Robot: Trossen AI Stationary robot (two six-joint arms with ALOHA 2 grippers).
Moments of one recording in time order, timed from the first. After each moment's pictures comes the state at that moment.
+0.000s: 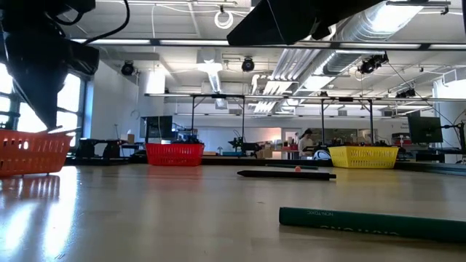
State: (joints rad) left arm -0.15 0.99 0.61 -0.97 -0.17 -0.97; right arm 0.61 1.97 1.13 0.42 1.14 -0.11
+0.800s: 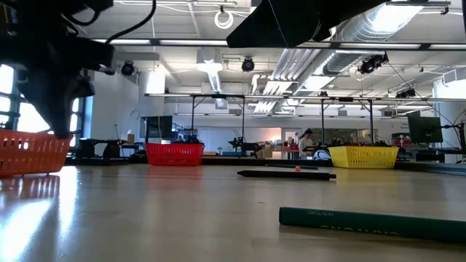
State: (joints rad) left arm -0.21 1.25 0.70 -0.81 -0.16 -0.62; right arm 0.61 1.97 1.13 0.41 1.12 -0.11
